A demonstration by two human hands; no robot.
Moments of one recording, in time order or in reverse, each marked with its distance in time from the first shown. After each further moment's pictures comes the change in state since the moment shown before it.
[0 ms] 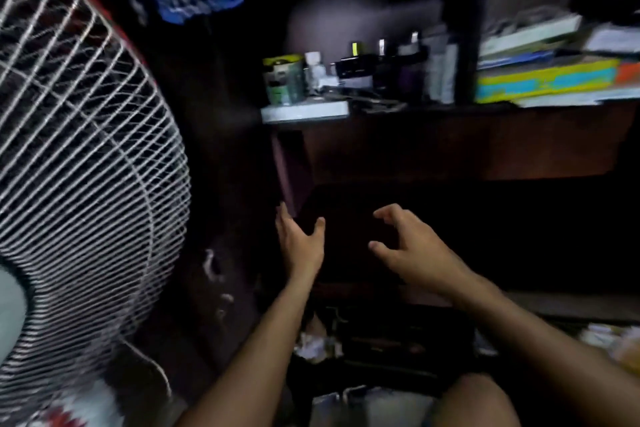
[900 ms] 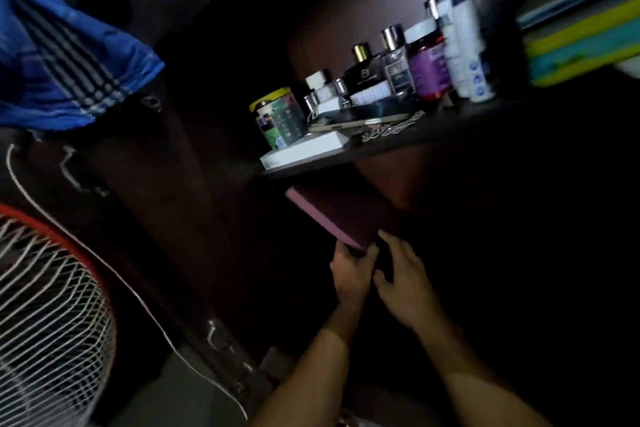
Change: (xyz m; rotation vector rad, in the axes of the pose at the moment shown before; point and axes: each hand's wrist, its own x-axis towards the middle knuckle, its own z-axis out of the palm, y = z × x) left_hand 0.093 -0.014 0.113 0.038 0.131 -0.006; right_hand 0.176 0.106 0.123 0.567 -0.015 -0.139
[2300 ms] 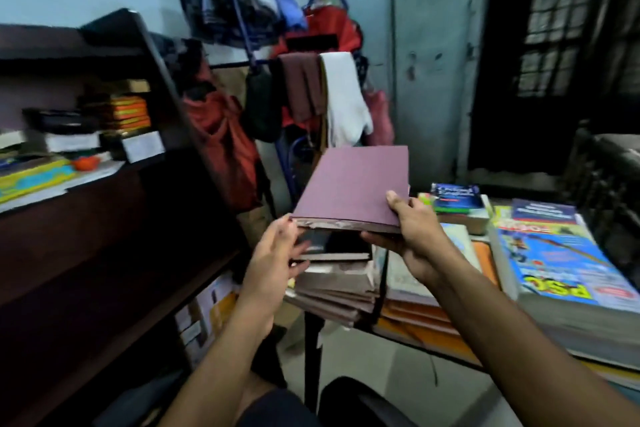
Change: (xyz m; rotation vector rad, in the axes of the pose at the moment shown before) left_hand -0.536 0.286 -0.089 -0.734 -1.663 0.217; right_hand -0.613 -0.333 -0.275 0.338 1.590 0.133
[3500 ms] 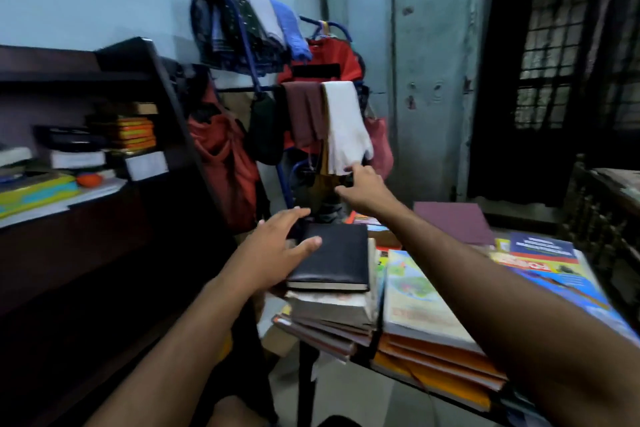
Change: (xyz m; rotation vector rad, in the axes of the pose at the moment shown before) left_hand 0.063 0.047 -0.004 1.015 -0.227 0.379; right_hand 0.122 -0.044 0.047 -1.308 -0.104 -0.365
